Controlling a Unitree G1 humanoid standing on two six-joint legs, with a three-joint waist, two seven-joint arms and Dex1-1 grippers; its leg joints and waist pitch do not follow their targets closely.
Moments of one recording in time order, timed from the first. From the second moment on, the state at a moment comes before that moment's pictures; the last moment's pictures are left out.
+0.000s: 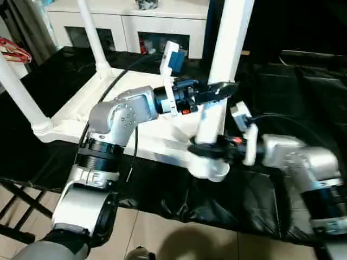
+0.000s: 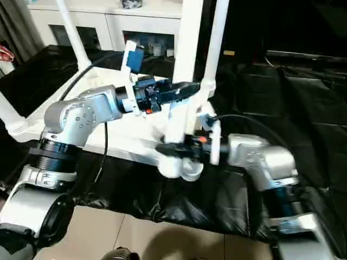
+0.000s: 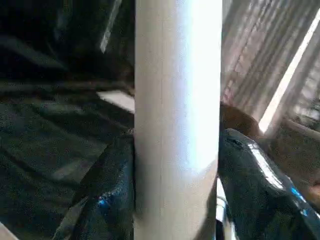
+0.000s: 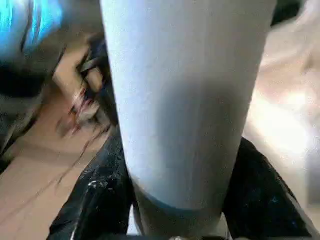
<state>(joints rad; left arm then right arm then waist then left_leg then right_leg) -0.86 0.11 0.01 0.30 -0.59 0.61 -0.89 -0.52 -0.34 0.04 0.16 0.58 0.68 0.98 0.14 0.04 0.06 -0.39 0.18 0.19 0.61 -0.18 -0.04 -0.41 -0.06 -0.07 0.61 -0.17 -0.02</state>
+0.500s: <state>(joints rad) -0.82 0.25 -0.18 0.60 -0.30 0.21 -1.08 -0.36 -0.34 -0.10 0.07 0.46 0.53 0.70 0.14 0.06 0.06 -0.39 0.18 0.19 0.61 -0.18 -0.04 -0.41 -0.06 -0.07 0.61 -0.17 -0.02</state>
